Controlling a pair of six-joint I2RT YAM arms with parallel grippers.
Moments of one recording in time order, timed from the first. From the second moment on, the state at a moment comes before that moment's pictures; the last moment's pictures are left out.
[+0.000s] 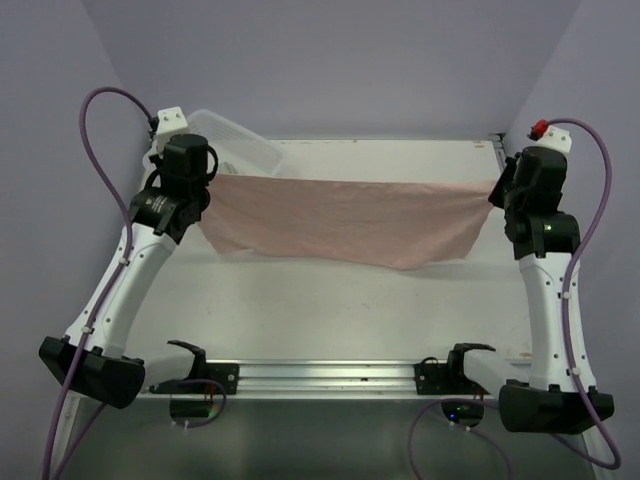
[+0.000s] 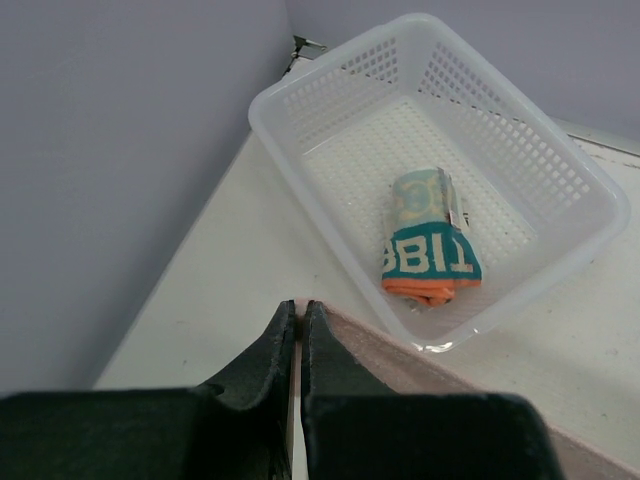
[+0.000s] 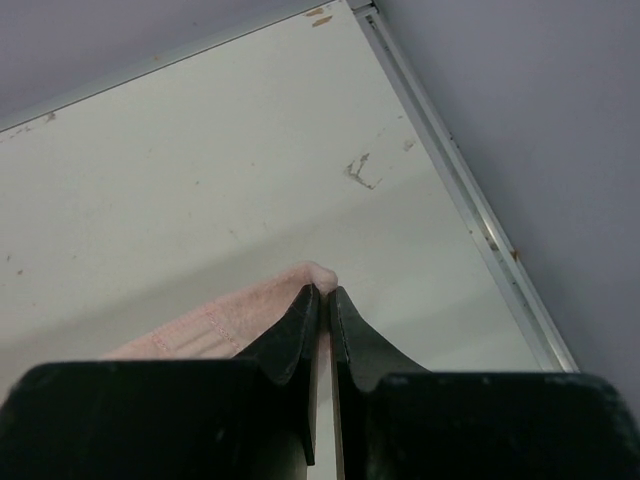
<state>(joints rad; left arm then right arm) -0.31 1.23 1.39 -0.65 -0.75 -0.28 -0.04 1.09 1.36 -0.73 0.33 0.21</state>
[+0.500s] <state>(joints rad) -0.31 1.21 1.23 -0.65 -0.68 -0.30 -0.08 1.16 1.22 -0.72 -0.03 0.30</state>
